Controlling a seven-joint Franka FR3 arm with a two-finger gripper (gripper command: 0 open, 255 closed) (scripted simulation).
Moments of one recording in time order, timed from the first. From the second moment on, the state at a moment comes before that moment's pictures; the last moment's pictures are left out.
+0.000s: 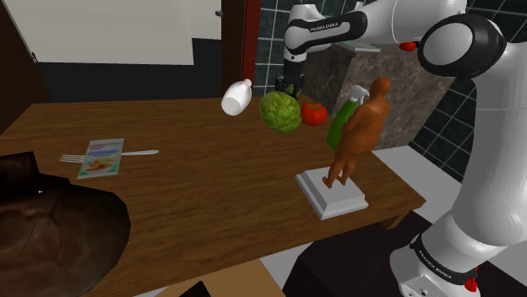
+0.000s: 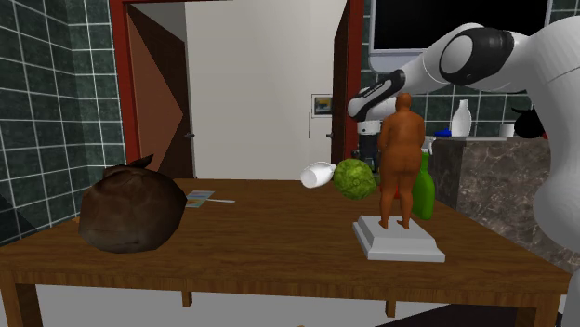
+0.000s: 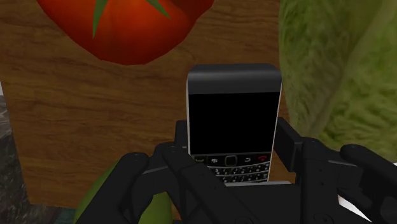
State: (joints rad) arm -0.26 0.53 0.17 -1.39 -0.16 1.94 0.17
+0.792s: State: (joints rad) arm -0.26 0.55 0.16 -1.49 -0.17 2.20 0.19
